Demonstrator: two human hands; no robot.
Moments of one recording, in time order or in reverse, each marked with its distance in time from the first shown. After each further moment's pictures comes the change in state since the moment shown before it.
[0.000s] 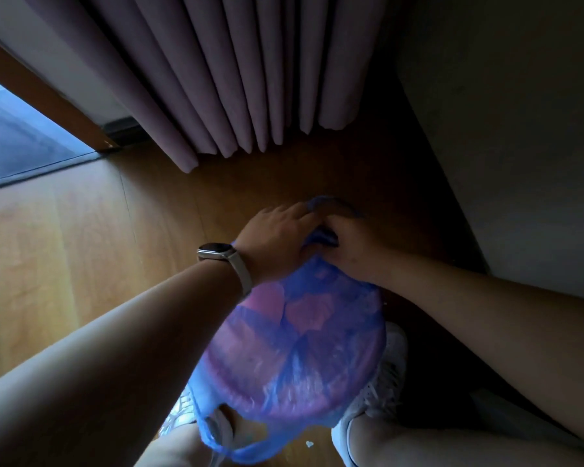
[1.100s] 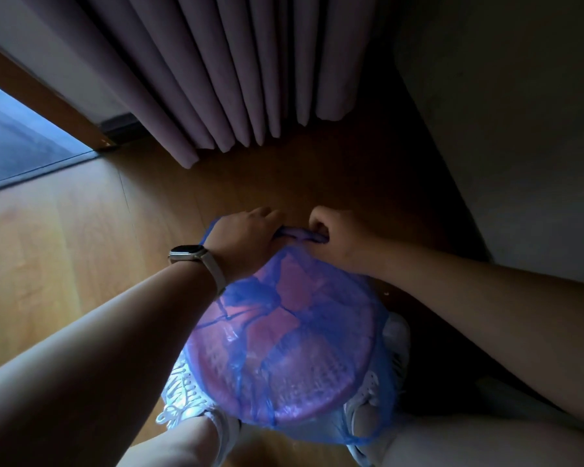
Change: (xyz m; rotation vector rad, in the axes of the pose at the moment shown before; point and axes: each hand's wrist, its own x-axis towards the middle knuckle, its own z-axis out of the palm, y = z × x) left_hand -0.026 -0.027 0.007 -0.005 -0.016 -0.142; right_hand 0.001 -0.002 0.006 0.012 -0.057 0.046
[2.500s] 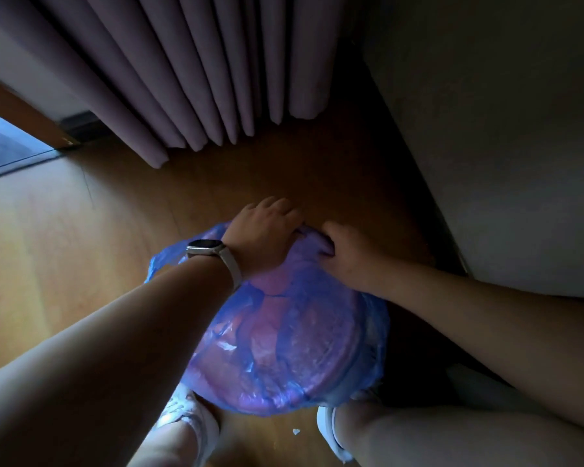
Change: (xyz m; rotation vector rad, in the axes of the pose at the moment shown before) left_hand 0.036 0.041 0.019 0.095 -0.002 0.158; right_hand -0.043 0.016 -0.015 -0.138 0.060 0.177
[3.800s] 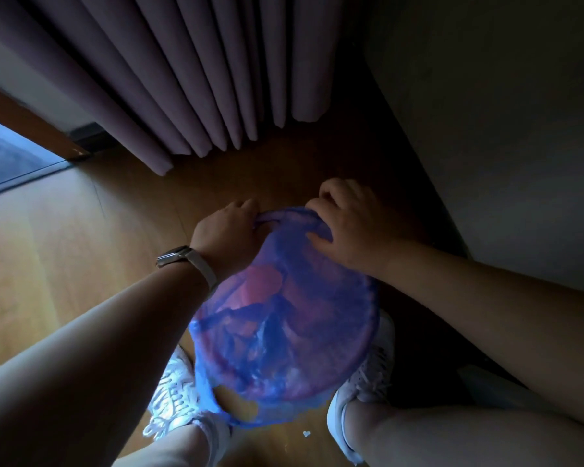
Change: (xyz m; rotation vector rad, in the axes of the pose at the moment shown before) left_hand -0.023 -0.033 -0.007 -0.180 0.059 -0.368; right_hand 0.014 -0.018 -0.028 -0.477 0.208 -0.333
